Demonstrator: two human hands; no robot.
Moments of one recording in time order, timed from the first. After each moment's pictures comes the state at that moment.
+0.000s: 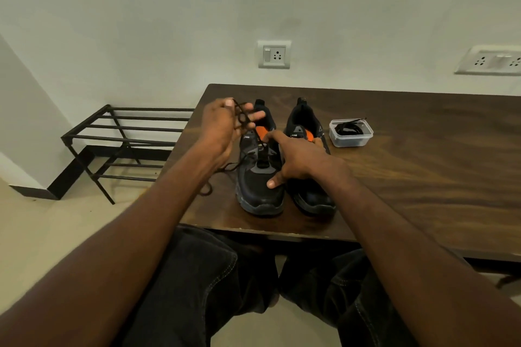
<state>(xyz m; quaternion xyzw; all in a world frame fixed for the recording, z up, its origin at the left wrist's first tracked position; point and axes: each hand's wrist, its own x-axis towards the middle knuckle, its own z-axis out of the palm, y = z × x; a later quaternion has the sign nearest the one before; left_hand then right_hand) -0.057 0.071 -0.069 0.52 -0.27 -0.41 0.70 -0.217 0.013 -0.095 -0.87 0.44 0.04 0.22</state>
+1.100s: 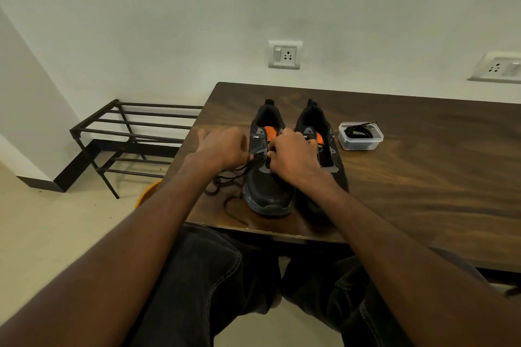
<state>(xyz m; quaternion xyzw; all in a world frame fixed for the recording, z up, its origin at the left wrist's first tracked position) -0.023 0.085 -0.095 0.82 -0.57 -0.09 0.06 -0.177 0.035 -0.109 -0.88 0.47 -0.08 0.07</state>
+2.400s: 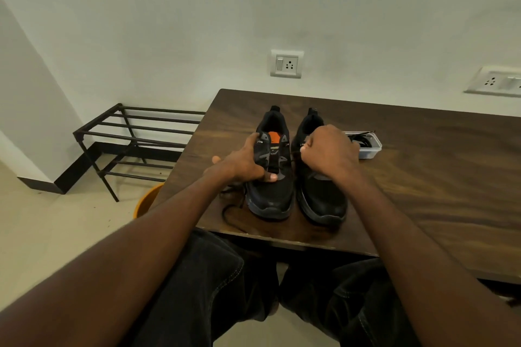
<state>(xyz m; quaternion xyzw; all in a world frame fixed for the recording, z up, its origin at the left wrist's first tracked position) -0.027 0.062 -0.140 0.76 -0.52 -0.35 0.18 -0.222 0.013 -0.072 -0.80 0.58 -0.10 0.08</state>
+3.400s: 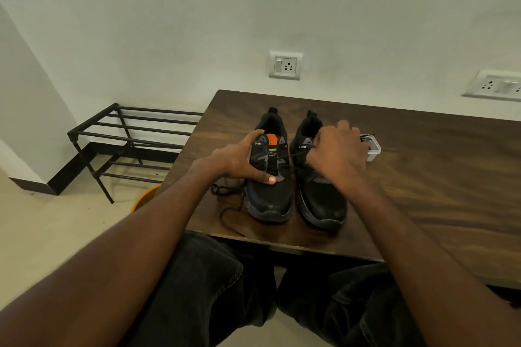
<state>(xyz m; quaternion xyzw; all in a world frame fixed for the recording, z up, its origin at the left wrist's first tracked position) -0.008 0.059 -0.125 0.75 -0.60 -0.28 0.11 -0.230 0.019 -0.063 -0.80 0.60 -0.11 0.02</state>
